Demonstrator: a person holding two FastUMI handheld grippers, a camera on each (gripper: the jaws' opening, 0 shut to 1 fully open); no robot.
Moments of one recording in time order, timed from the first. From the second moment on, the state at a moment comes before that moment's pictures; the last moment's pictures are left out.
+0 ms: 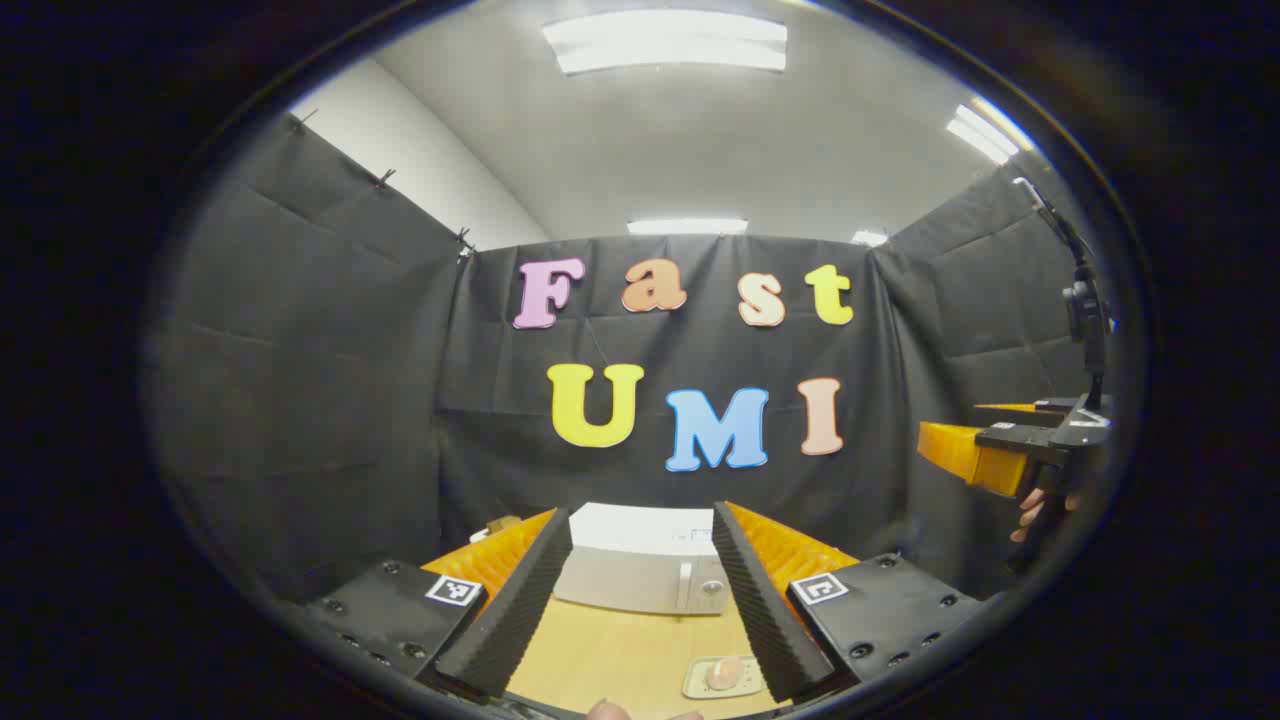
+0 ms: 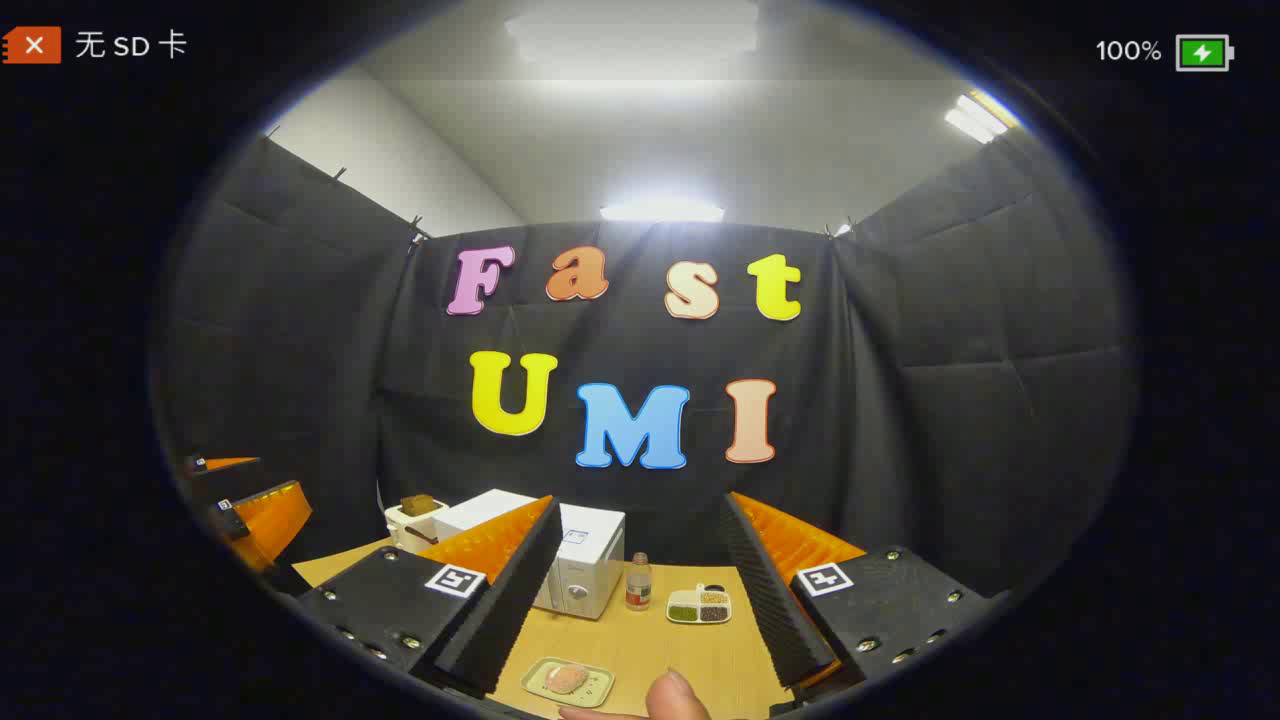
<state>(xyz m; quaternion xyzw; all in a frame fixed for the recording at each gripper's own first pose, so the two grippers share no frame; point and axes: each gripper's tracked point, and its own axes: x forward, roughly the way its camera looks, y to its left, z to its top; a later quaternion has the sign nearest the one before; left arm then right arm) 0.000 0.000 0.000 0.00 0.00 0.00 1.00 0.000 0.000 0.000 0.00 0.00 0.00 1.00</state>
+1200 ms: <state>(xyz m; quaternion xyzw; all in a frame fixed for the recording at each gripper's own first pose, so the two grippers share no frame) 0.013 -0.035 -0.021 0.01 0.02 0.03 1.00 0.025 -0.032 -0.010 0.01 0.00 0.02 1.00</state>
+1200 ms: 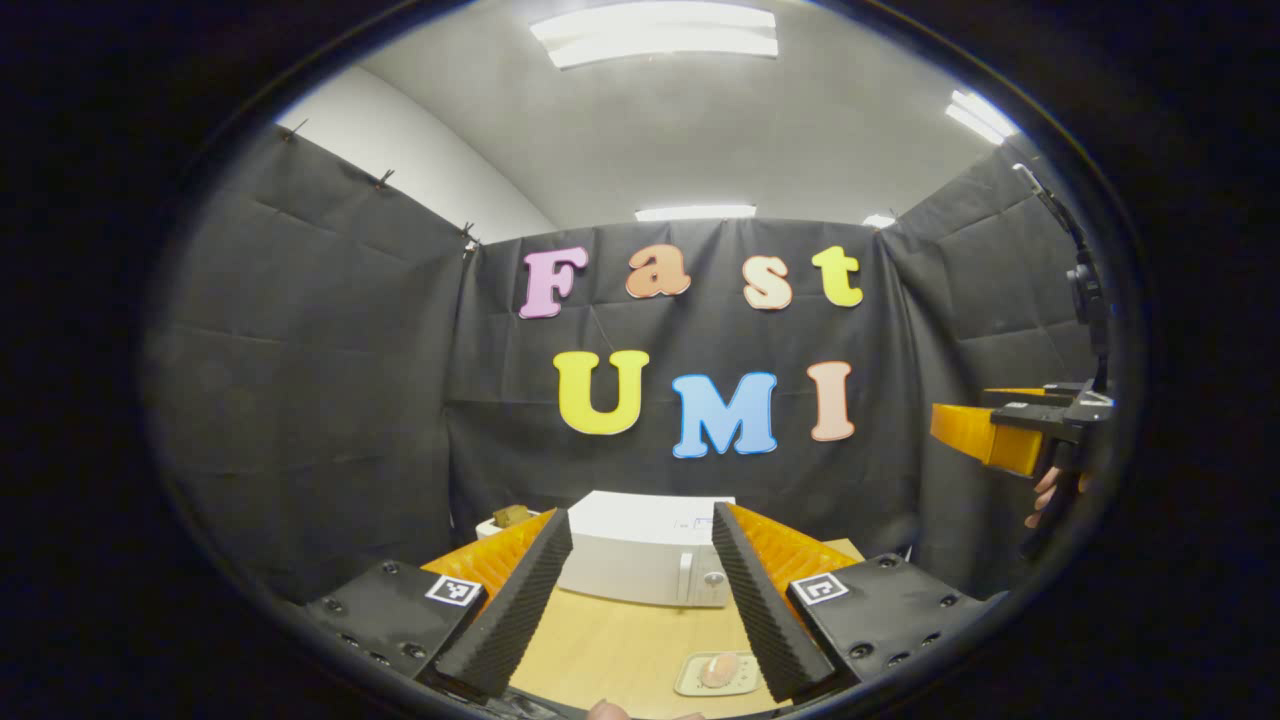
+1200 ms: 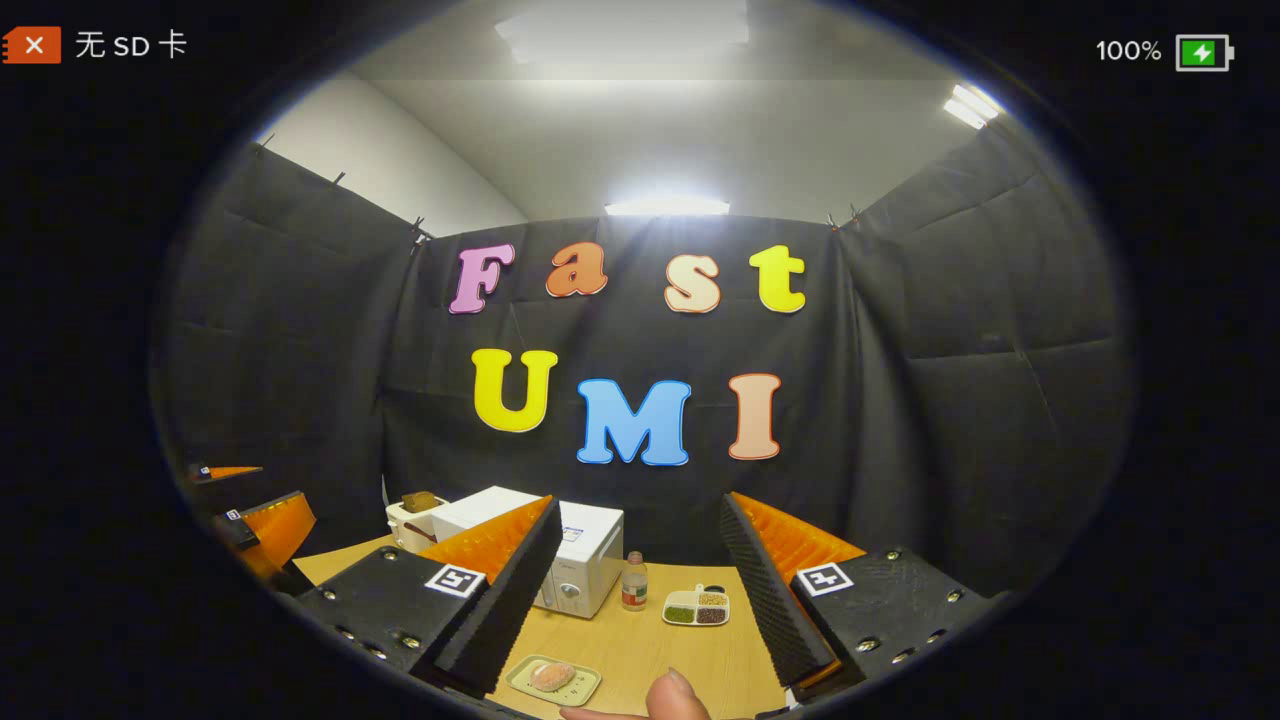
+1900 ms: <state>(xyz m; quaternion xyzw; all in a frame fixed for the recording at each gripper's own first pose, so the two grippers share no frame) 0.163 -0.028 -0.194 0.03 0.08 -0.03 1.00 0.104 -0.041 -0.027 0.07 -0.06 -0.07 0.99</state>
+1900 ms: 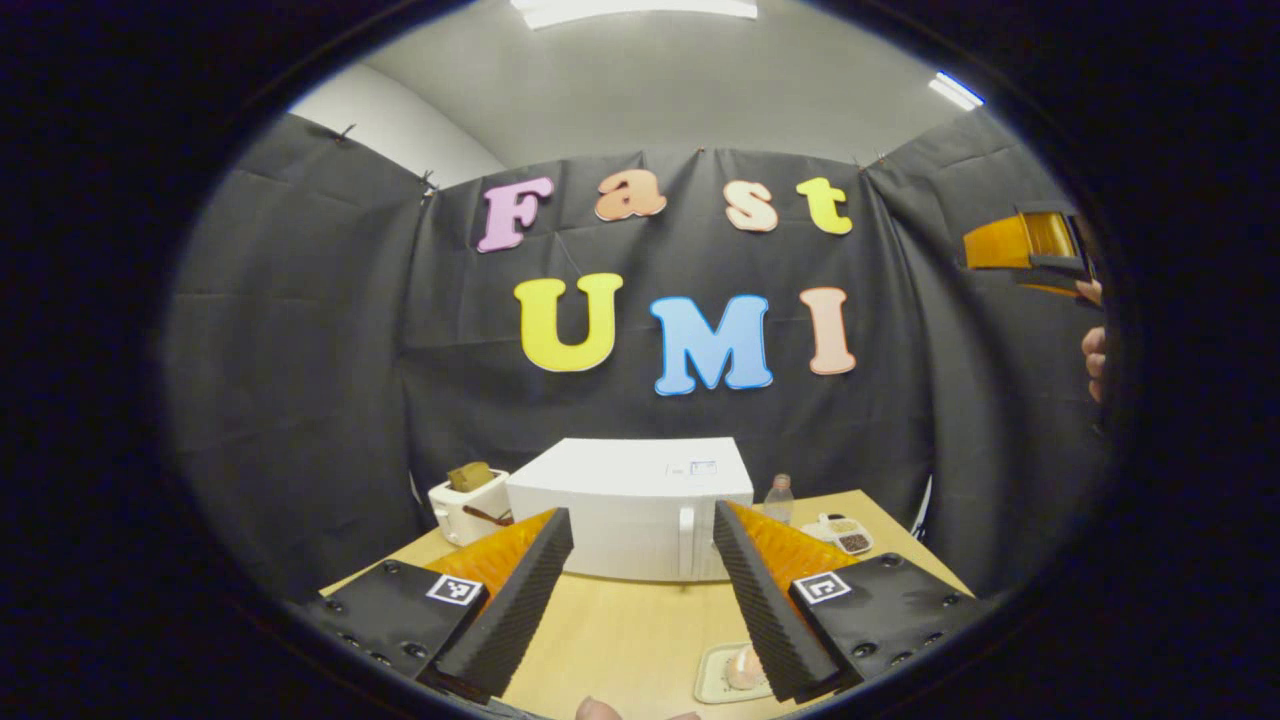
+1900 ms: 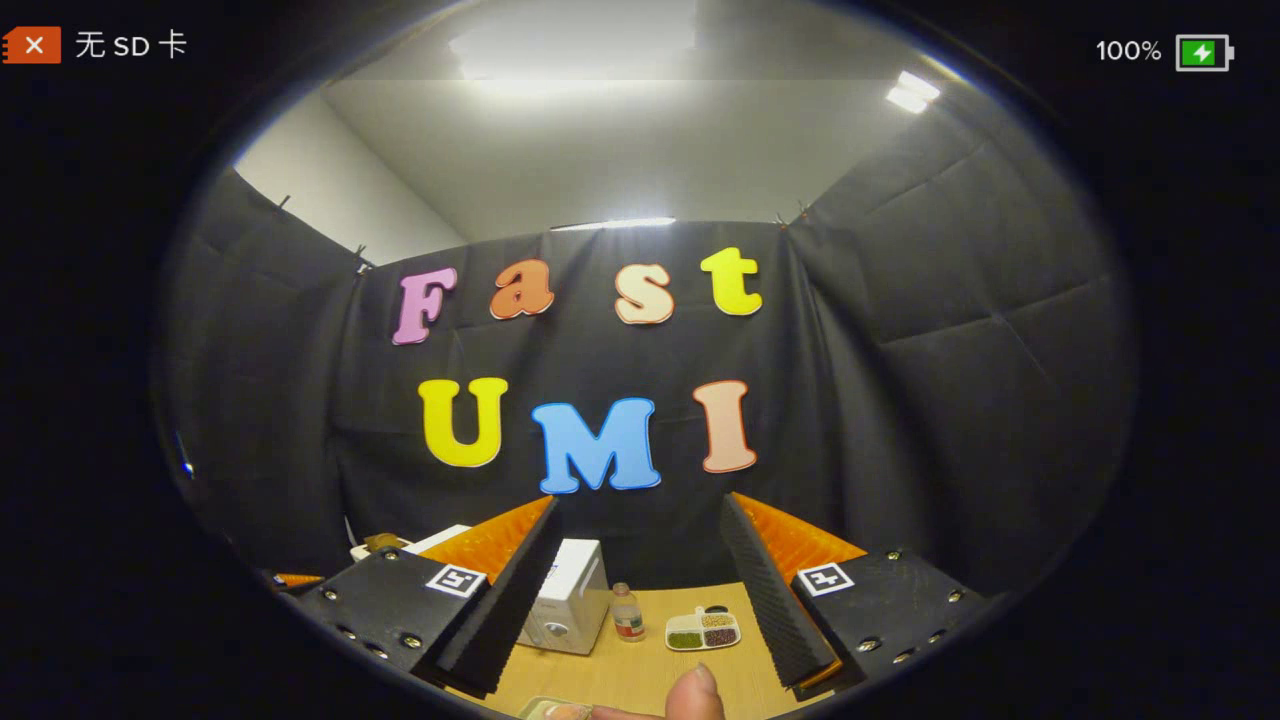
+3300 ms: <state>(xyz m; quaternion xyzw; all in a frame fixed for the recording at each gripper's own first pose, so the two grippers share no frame) 0.414 -0.105 -0.509 -0.01 0.22 -0.14 0.97 0.157 0.000 -0.086 -0.04 0.04 -0.17 0.98</state>
